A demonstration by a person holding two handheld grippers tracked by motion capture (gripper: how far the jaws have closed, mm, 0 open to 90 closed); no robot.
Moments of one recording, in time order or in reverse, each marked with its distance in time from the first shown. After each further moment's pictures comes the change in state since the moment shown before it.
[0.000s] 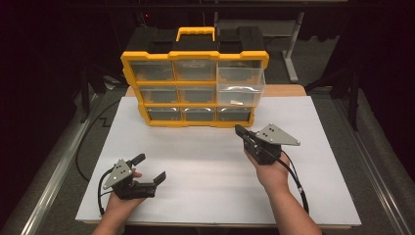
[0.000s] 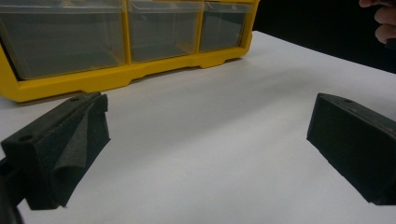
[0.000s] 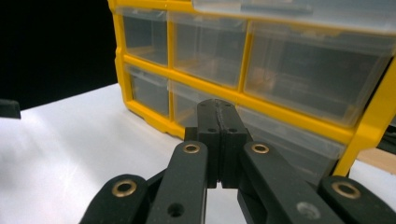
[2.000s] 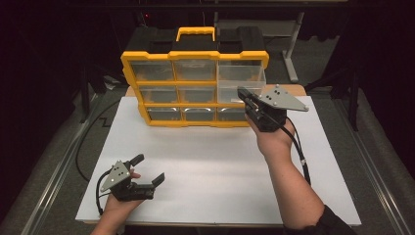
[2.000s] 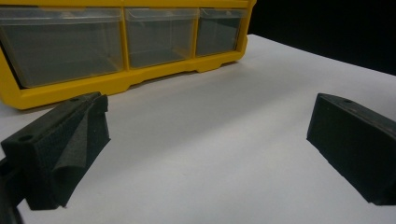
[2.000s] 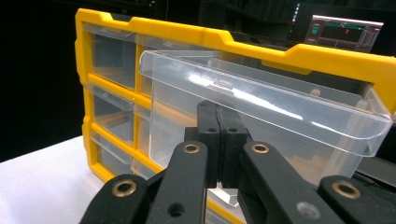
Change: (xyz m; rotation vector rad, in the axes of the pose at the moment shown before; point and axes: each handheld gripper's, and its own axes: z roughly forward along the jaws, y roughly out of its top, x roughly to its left) left arm -0.003 0.002 -0.006 -0.016 -0.009 0.020; right arm -0.014 0.092 0.008 -0.108 -0.101 -0.083
